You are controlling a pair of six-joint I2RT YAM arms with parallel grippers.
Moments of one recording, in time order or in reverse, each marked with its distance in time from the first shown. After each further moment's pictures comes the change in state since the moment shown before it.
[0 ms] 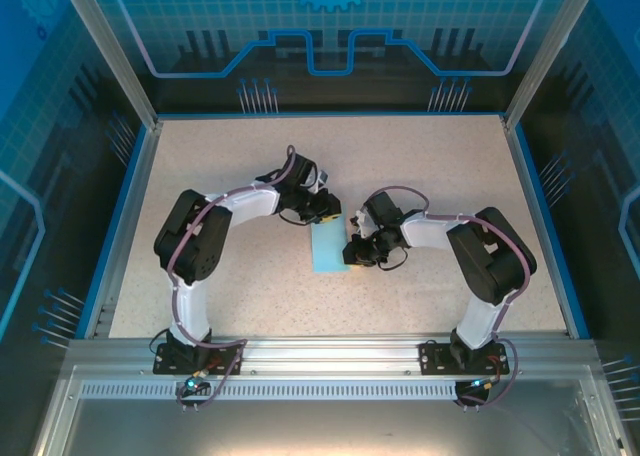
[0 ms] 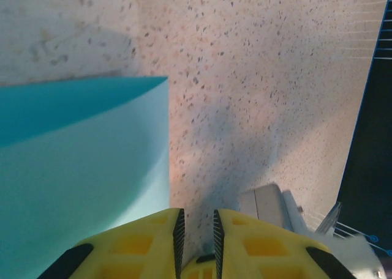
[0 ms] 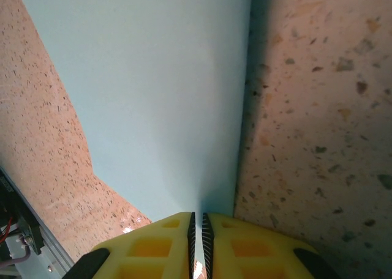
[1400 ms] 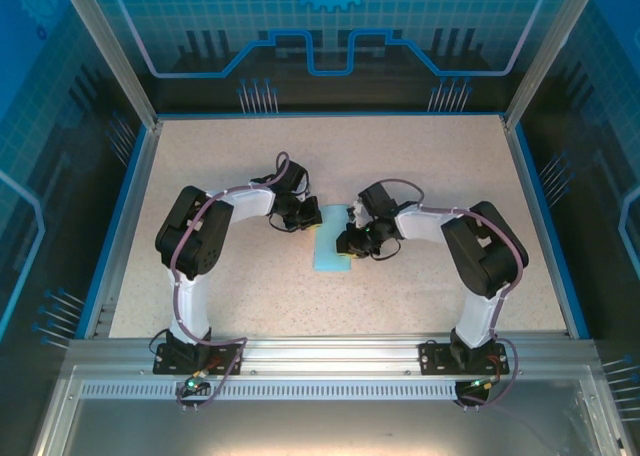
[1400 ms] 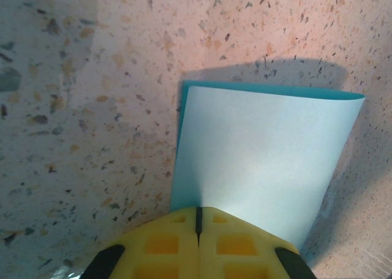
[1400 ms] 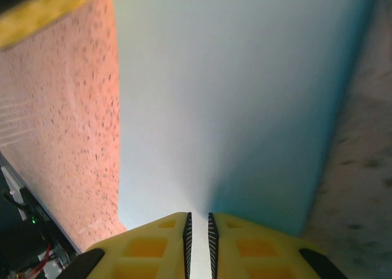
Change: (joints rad) left arm 0.050 0.027 -0.049 -0.109 -0.150 0.061; right arm 0.012 0.054 0.097 0.003 -0.007 0.124
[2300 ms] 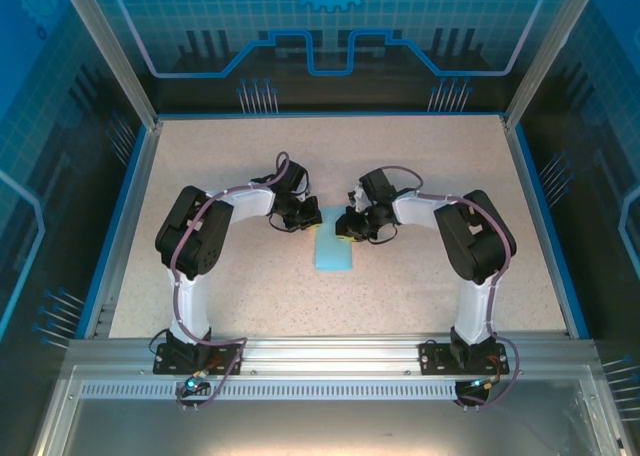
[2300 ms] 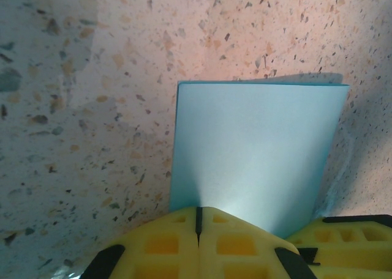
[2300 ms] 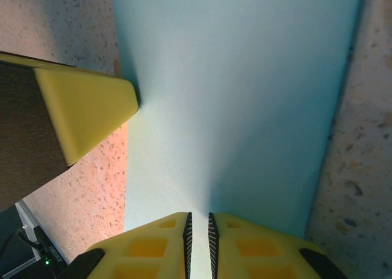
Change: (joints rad) left arm 0.000 0.000 0.000 0.000 0.000 0.002; right arm -0.069 0.106 0.145 0.008 0.006 0.008
